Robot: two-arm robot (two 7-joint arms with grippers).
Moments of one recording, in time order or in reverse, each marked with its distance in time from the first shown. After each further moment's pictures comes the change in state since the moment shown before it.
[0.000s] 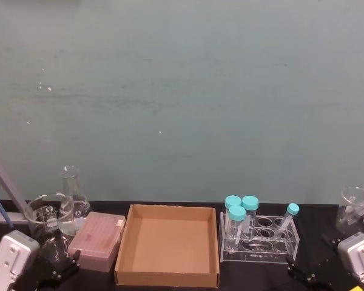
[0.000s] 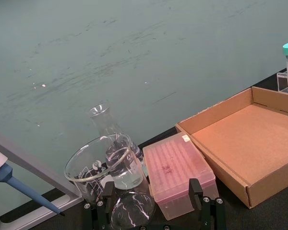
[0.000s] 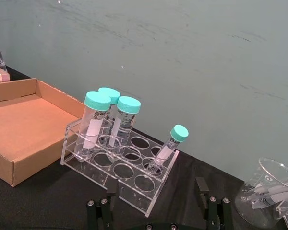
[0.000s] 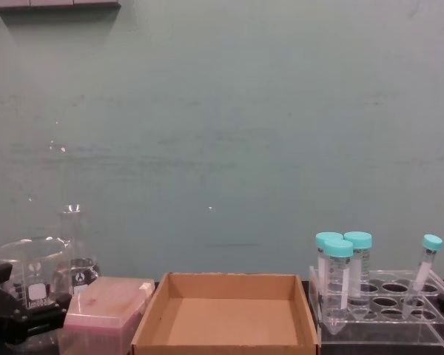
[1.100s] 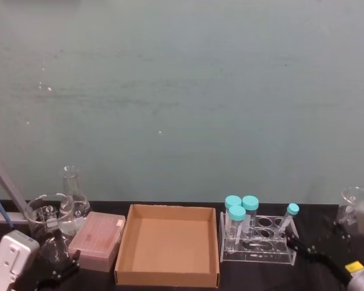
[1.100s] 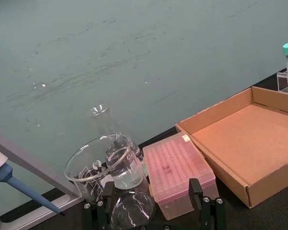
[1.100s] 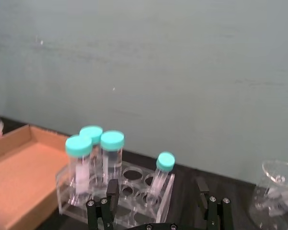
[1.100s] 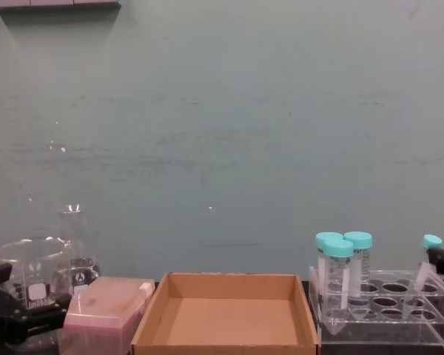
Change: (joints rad) left arm 0.000 0.000 0.000 0.000 0.000 0.000 0.000; right arm 0.046 -0.083 0.100 0.025 0.158 0.054 0.091
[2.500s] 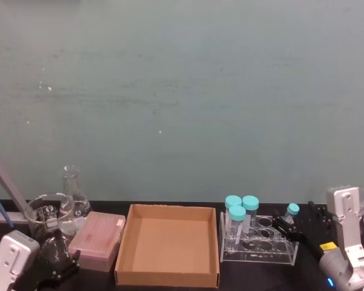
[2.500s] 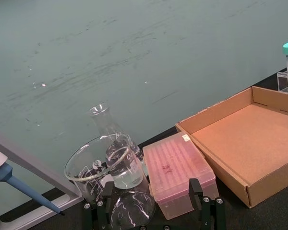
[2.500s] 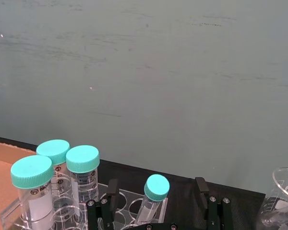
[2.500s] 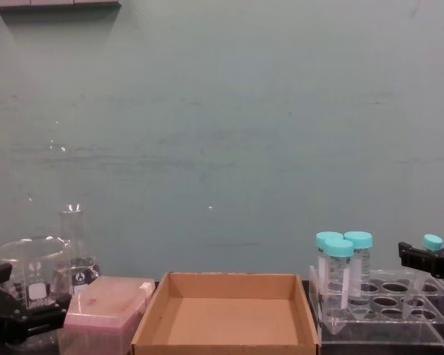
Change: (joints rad) left arm 0.000 0.000 0.000 0.000 0.000 0.000 0.000; right arm 0.209 -0.205 0.017 0.337 -0.132 -0.051 -0.018
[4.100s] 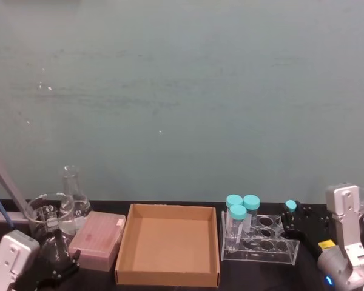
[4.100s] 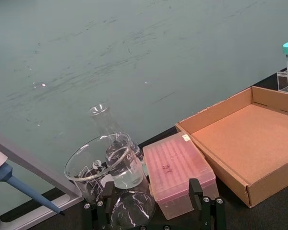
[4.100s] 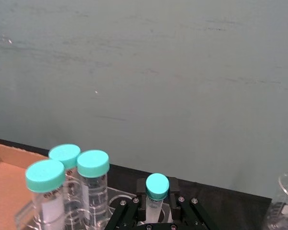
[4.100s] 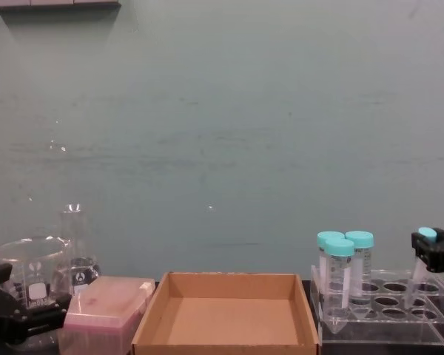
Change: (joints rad) left arm 0.000 0.000 0.000 0.000 0.000 0.000 0.000; right arm -0.012 -0.008 0.017 -0.025 -0.008 0.005 0.019
